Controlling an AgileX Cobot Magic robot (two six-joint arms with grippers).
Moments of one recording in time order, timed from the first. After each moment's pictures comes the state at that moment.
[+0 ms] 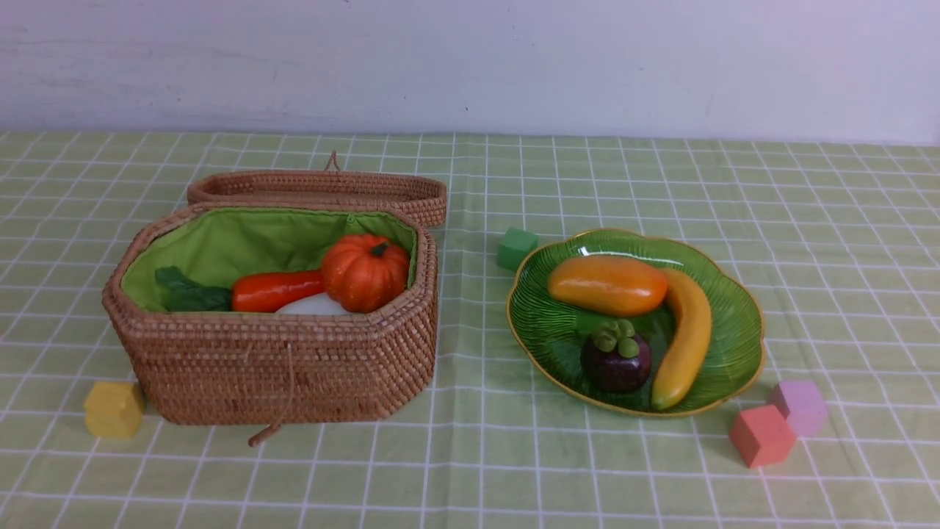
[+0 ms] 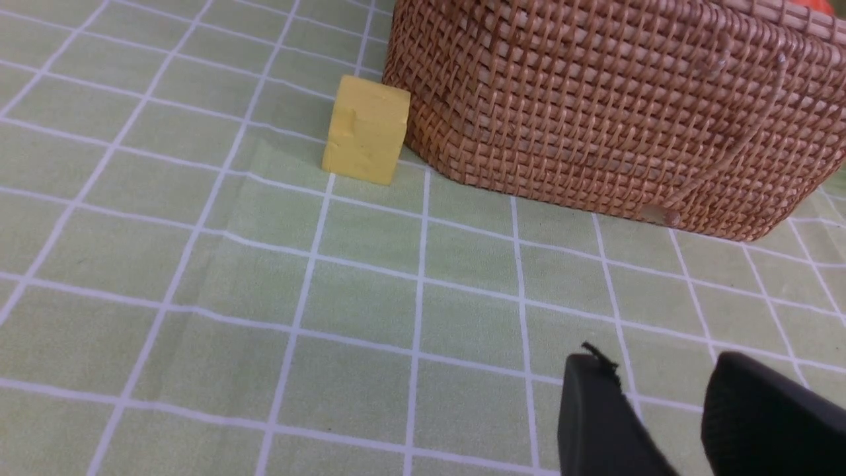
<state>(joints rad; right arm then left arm) -0.13 -0.01 0.02 0.04 0.39 -0.05 -0.09 -0.01 0.03 -0.03 0.39 -0.32</state>
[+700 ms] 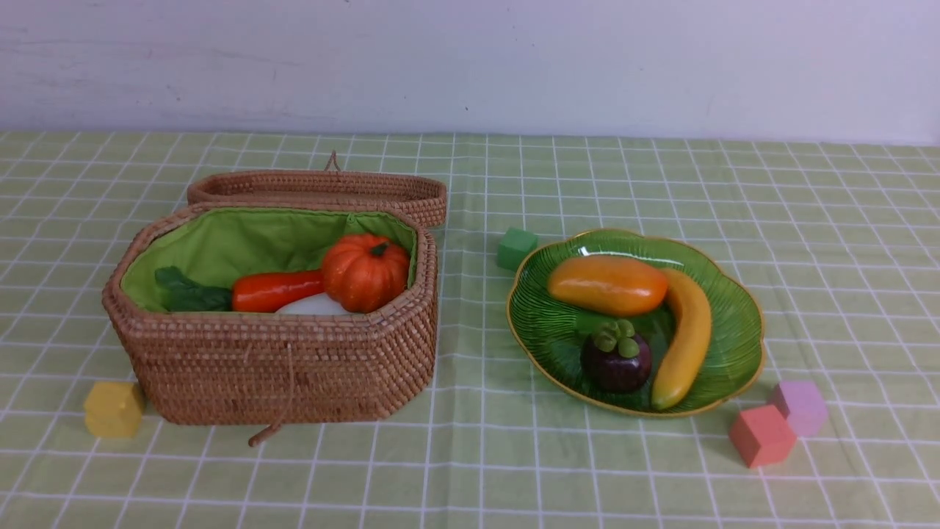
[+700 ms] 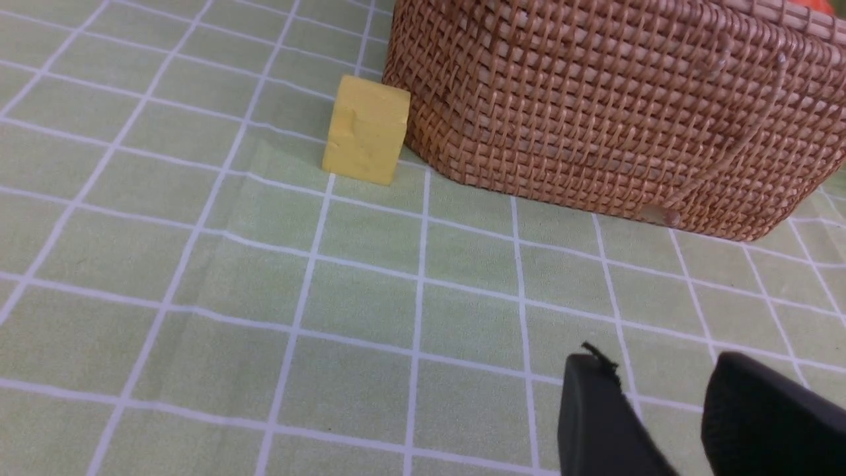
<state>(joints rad) -0.13 -0.01 0.02 0.04 0.39 -0.05 -0.09 -0.01 0.03 -0.03 0.39 -0.32</state>
